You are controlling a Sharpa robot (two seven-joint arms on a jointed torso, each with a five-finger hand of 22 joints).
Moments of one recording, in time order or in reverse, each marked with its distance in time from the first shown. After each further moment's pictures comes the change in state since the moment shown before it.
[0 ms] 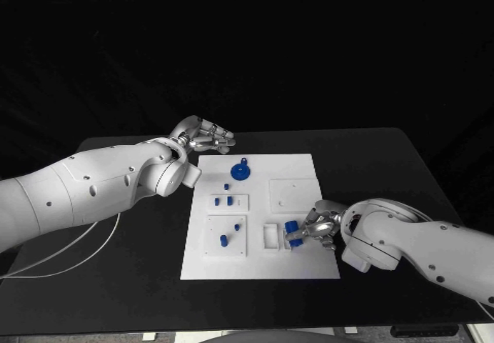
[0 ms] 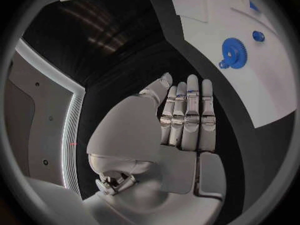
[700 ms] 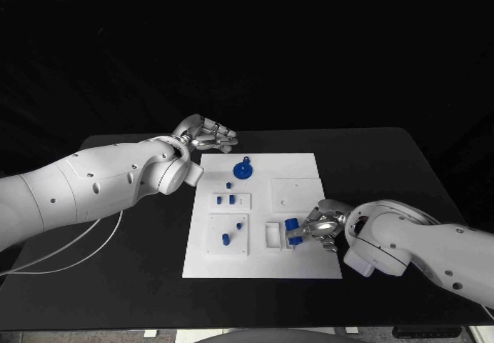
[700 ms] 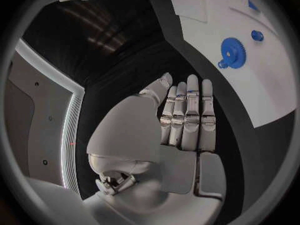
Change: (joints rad) left arm 0.000 -0.002 0.000 0.000 0.000 0.001 -0.004; left_hand 0.000 0.000 0.000 0.000 0.004 0.000 0.000 0.000 0.000 0.000 0.000 0.000 0.000 0.000 0.000 0.000 0.000 0.000 0.000 0.000 0.000 0.000; right arm 0.008 -0.034 0.001 0.082 0.057 -0.063 -0.014; right_hand -0.037 0.037 0.015 -0.065 0.008 0.023 -0.007 -0.003 -0.016 0.006 -0.004 0.005 0.002 -0.001 0.001 0.002 -0.004 -0.015 0.000 0.000 0.004 0.000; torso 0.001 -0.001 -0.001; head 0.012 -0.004
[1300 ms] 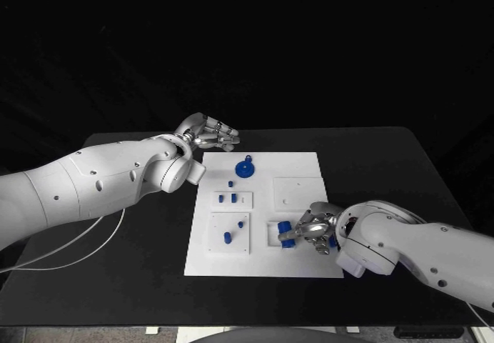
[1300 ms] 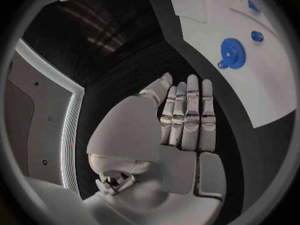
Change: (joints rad) left arm 0.000 0.001 0.000 0.001 0.000 0.001 -0.003; left_hand 0.000 0.000 0.000 0.000 0.000 0.000 0.000 0.000 0.000 0.000 0.000 0.000 0.000 0.000 0.000 0.000 0.000 0.000 0.000 0.000 0.000 0.000; right arm 0.003 0.064 -0.021 -0.038 0.016 0.017 -0.013; right_hand 0.000 0.000 -0.019 0.016 0.000 0.000 0.000 0.007 0.006 0.001 0.000 0.000 -0.006 0.000 0.000 0.000 -0.004 0.000 0.000 0.000 0.000 0.000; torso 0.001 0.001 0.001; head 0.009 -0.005
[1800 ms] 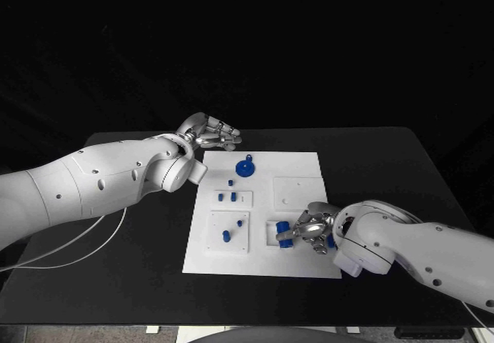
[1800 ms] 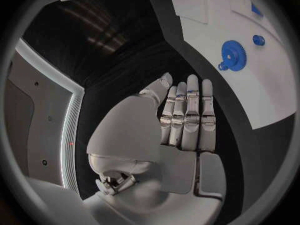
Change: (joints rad) left arm 0.000 0.000 0.000 0.001 0.000 0.001 -0.002; left_hand 0.000 0.000 0.000 0.000 0.000 0.000 0.000 0.000 0.000 0.000 0.000 0.000 0.000 0.000 0.000 0.000 0.000 0.000 0.000 0.000 0.000 0.000; right arm 0.004 0.020 -0.003 -0.013 -0.007 0.004 -0.002; right_hand 0.005 -0.006 -0.008 0.023 -0.001 0.000 0.000 0.003 -0.002 0.000 0.000 0.000 -0.002 0.000 0.000 0.000 0.000 0.000 0.000 0.000 0.000 0.000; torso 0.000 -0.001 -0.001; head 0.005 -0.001
